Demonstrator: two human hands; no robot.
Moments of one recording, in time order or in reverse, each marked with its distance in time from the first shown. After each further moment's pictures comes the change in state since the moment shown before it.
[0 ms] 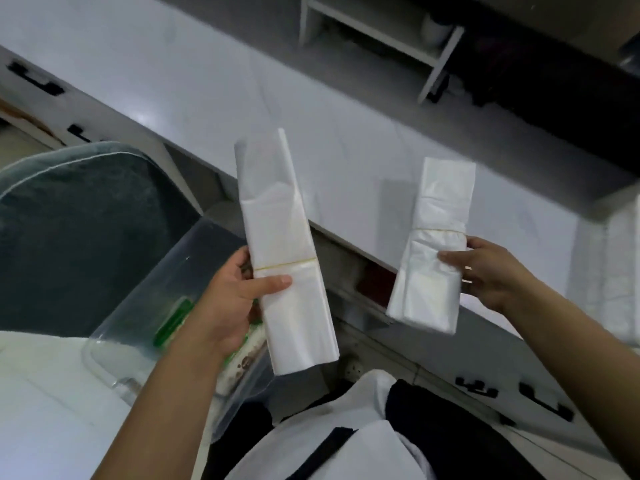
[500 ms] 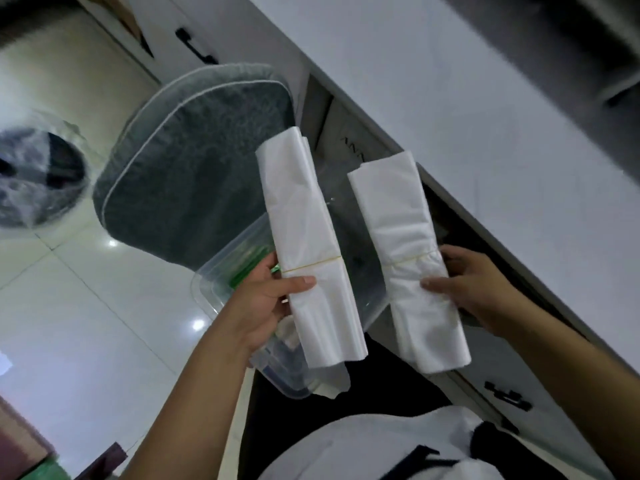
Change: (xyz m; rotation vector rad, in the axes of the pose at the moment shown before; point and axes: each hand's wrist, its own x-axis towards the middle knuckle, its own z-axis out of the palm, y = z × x) left_hand -0.013 -0.017 -0.214 -0.304 0.078 -0.179; right_hand -0.037 0.030 0.252 -0.491 -0.288 -0.105
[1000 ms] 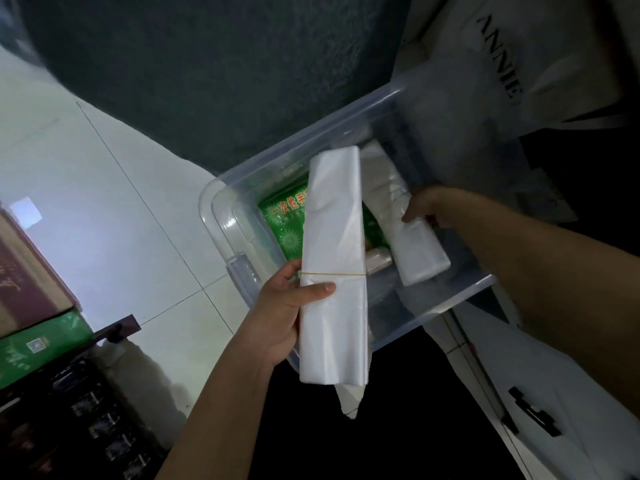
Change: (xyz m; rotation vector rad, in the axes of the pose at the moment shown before) left_hand 0.057 -0.121 -0.066 -0.267 0.332 -0.145; right_hand 0.298 0.080 0.160 -0.701 -0.303 0.404
